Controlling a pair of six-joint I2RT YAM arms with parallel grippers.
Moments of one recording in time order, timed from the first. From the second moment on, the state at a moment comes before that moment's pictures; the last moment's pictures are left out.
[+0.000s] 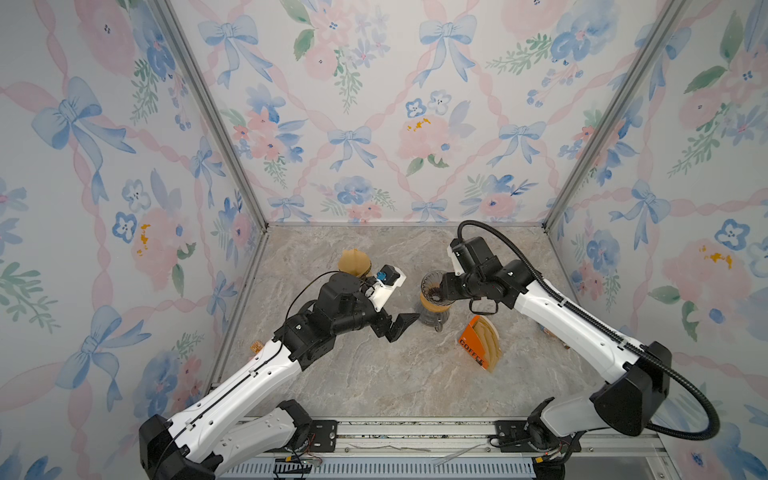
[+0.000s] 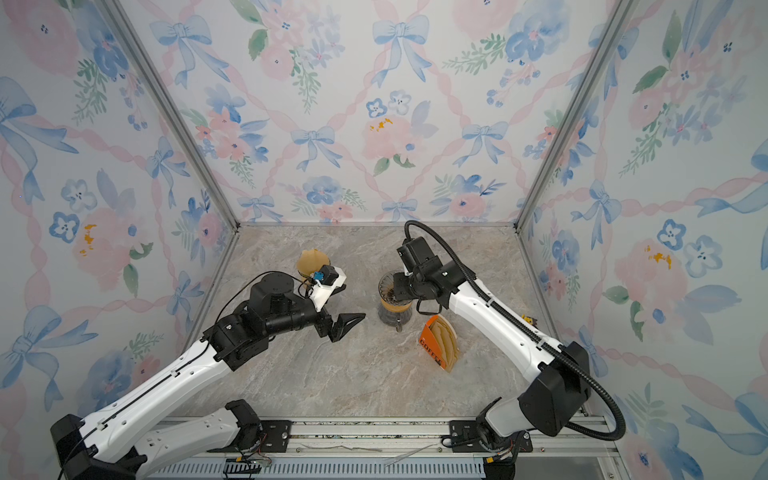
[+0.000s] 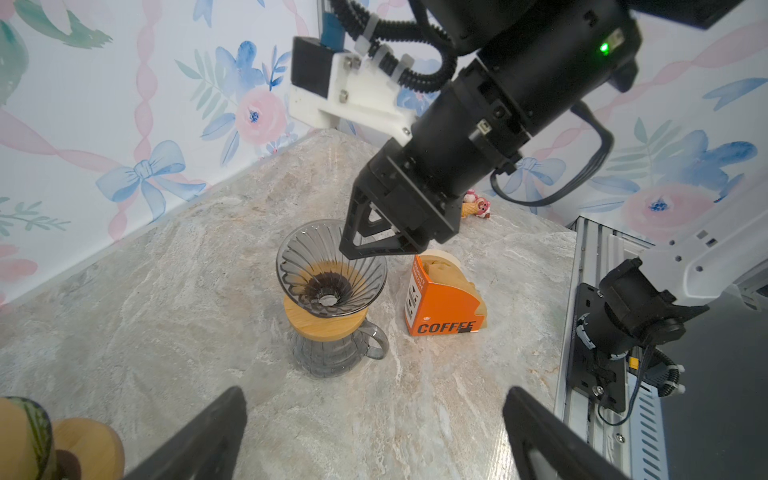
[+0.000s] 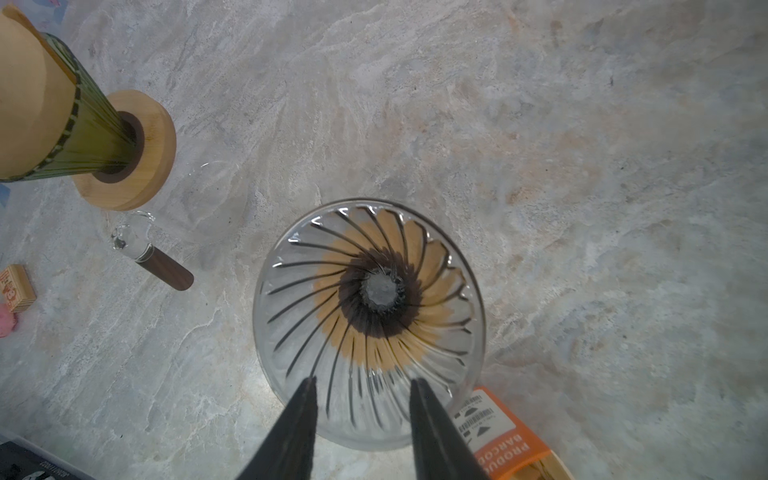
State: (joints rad) left arm -0.73 1.00 0.94 -0.31 0.28 0.03; right arm 0.64 1.51 1.42 -0.85 0.08 0.43
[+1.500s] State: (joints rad) left arm -0.72 1.00 0.93 -0.29 0.28 0.03; right arm 0.61 1.66 1.50 -0.82 0.07 0.41
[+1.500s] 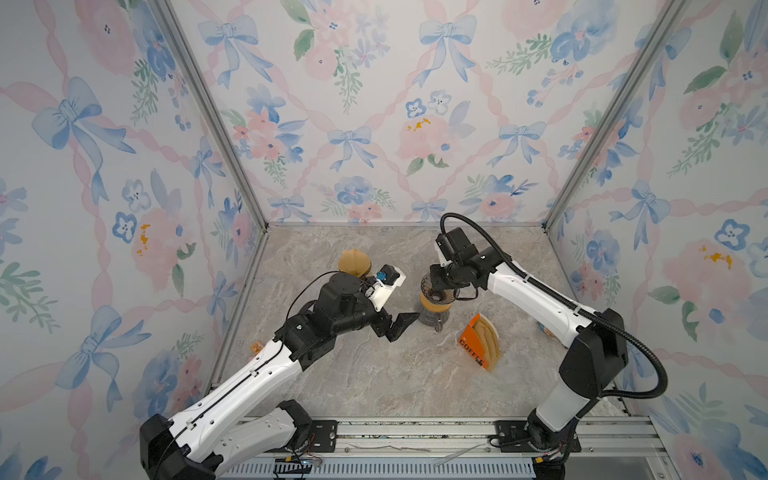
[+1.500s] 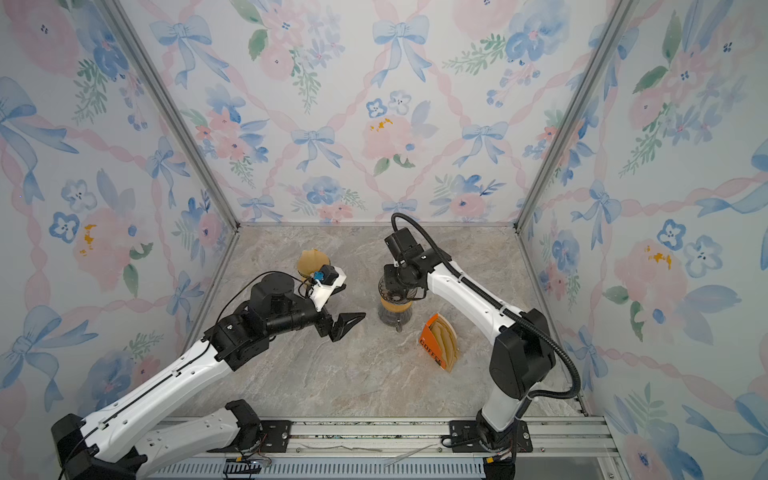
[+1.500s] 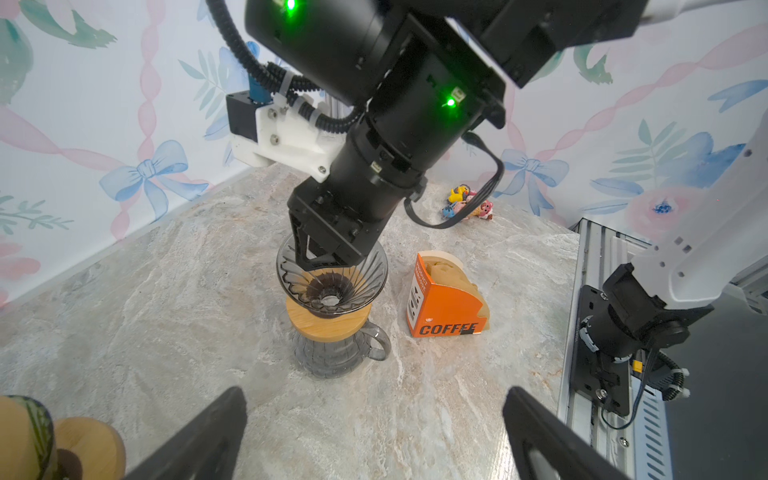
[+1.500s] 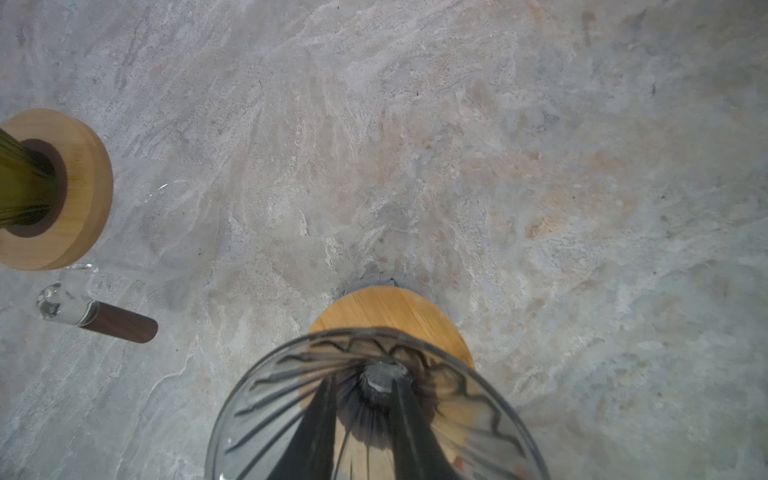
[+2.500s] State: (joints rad) left arm -0.69 1.74 1.48 -0.40 0.20 -0.22; right arm 0.34 1.36 1.16 -0.62 -0.25 0.55
